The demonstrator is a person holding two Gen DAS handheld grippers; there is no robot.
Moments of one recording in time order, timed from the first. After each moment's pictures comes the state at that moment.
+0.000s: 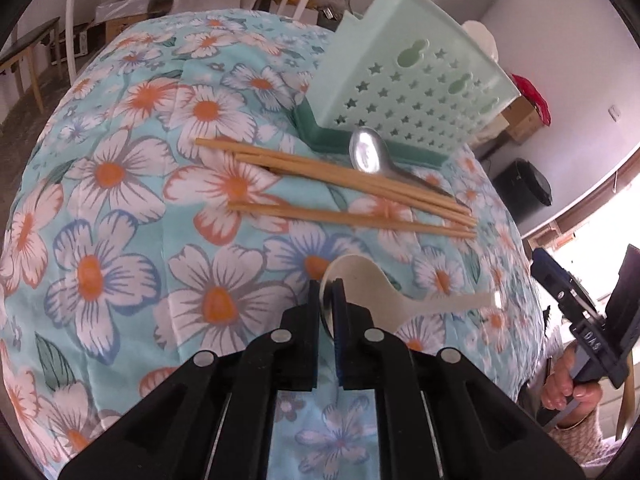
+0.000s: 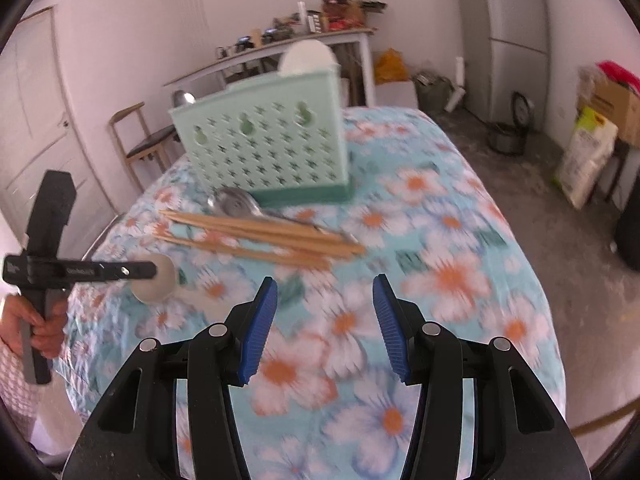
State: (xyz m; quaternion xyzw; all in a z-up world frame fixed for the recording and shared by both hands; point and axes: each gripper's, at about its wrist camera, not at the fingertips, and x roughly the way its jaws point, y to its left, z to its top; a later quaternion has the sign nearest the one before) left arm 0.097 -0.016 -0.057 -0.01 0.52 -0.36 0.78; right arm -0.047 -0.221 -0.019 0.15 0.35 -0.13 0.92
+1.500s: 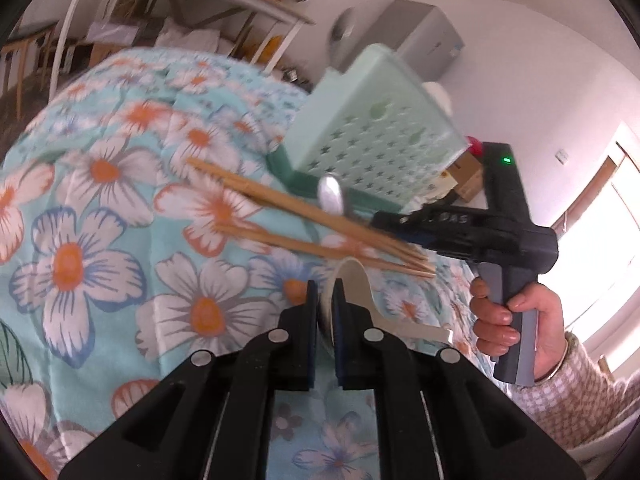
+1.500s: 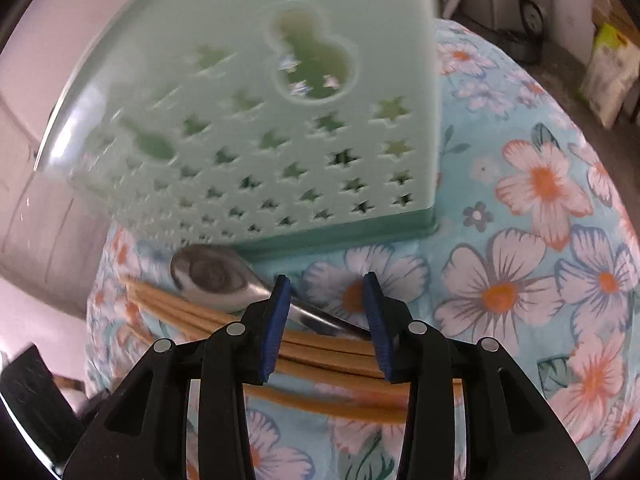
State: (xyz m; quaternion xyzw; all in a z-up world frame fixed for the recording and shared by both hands) left arm 0.086 0.011 -0.063 -0.12 0.40 -0.44 0.79; right arm 0.101 -0.250 -0.073 0.26 0.48 -0.13 0.83
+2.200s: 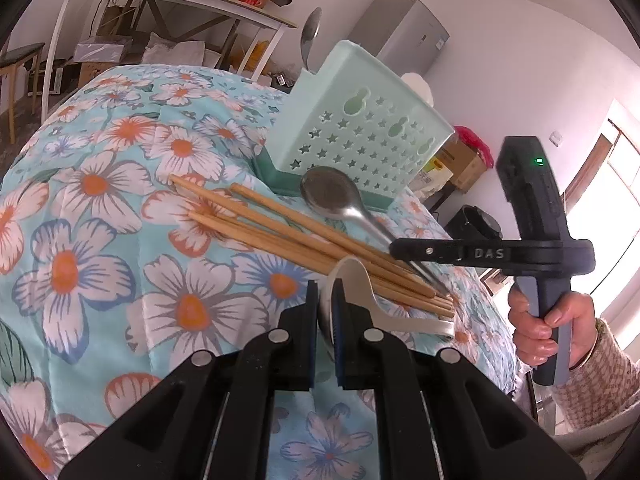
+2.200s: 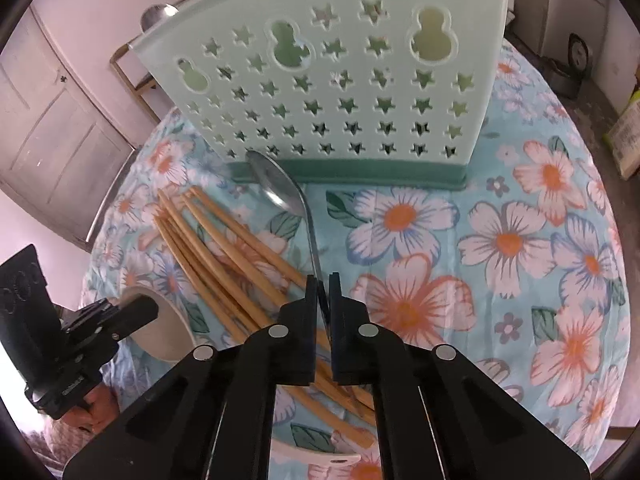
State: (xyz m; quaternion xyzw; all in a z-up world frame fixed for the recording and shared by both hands) left arm 0.078 0.006 -0.060 -0.09 0.39 -0.45 0.80; right arm 0.067 -0.216 -0.048 0.19 0.51 -0.07 0.84
